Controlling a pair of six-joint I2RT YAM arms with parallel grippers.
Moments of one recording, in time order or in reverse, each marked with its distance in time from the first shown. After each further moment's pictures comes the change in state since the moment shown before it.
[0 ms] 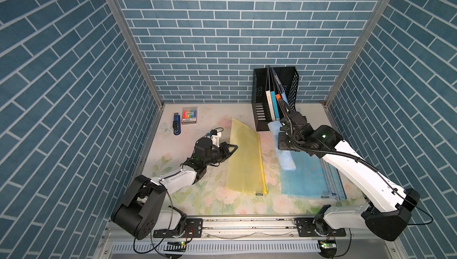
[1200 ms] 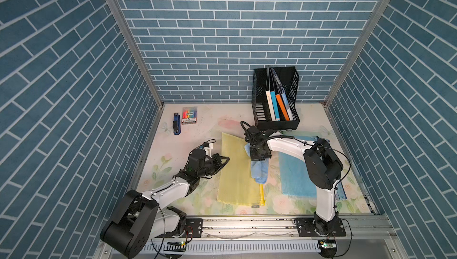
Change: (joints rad) left arm 0.043 -0.156 -0.208 -0.065 -0.026 -0.023; right arm 0.004 0.654 -0.044 0.314 -0.171 -0.001
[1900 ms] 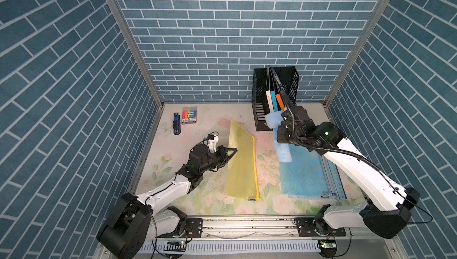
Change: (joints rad) left arm -0.136 -0.009 0.172 0.111 0.002 -0.186; right arm -0.016 -0.672 0.145 -0.307 0.257 -0.061
